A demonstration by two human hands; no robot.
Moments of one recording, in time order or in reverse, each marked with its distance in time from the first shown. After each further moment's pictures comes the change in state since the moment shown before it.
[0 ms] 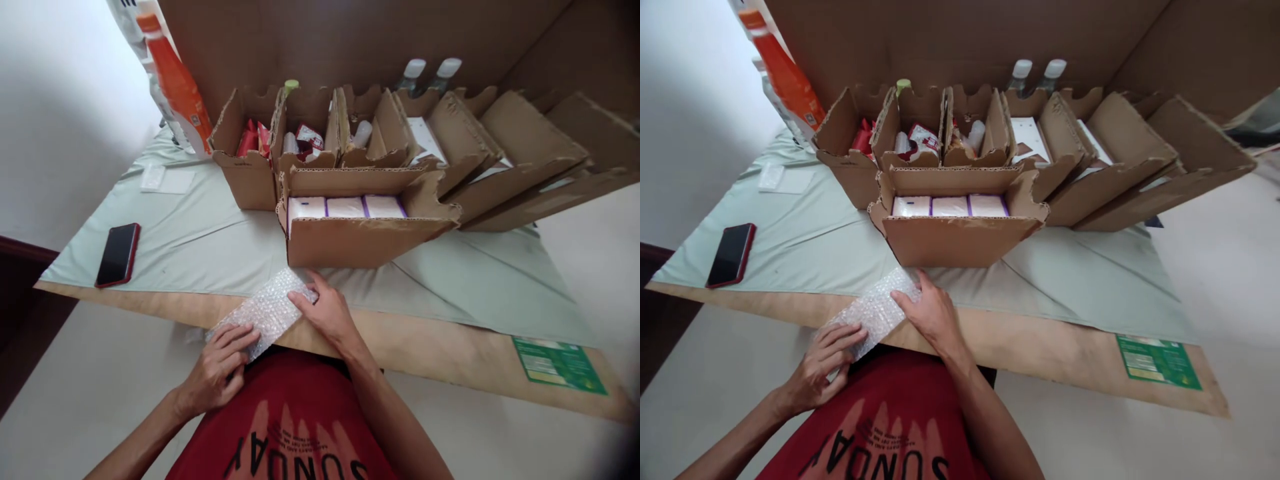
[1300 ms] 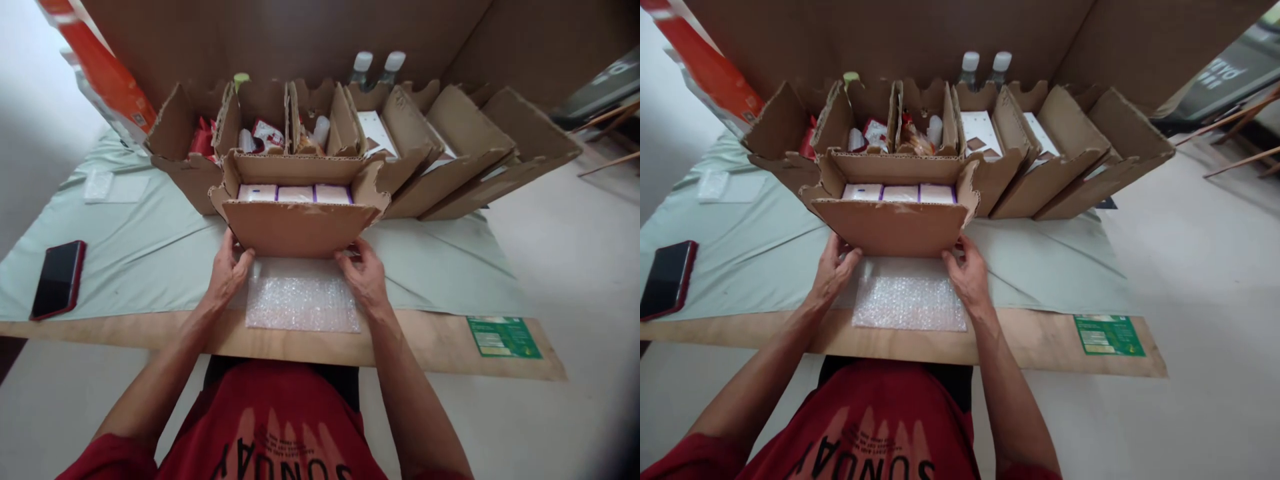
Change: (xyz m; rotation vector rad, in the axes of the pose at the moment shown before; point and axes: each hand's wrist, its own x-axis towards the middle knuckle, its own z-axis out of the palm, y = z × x) left_hand 0.185 -0.066 0.052 -0.449 0.340 -0.629; right_hand 0.041 0.081 -0.103 0.171 0.467 -0.125
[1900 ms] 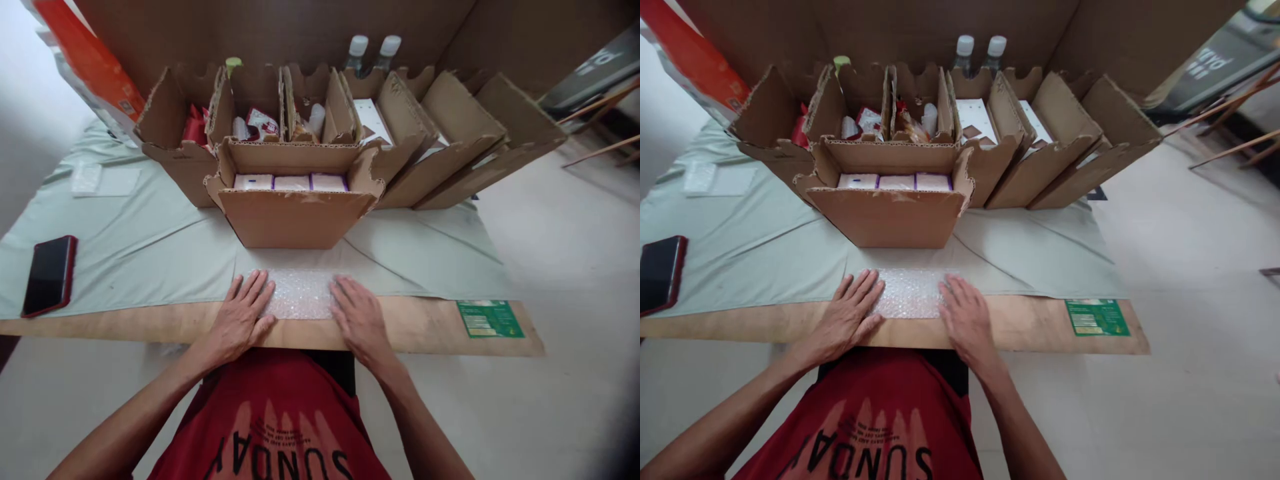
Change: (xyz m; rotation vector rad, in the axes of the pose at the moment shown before) left_hand -0.101 -0.011 -0.011 0.735 -0.573 0.466; right_hand -0.115 0.020 -0.022 -0.744 -0.246 -0.449
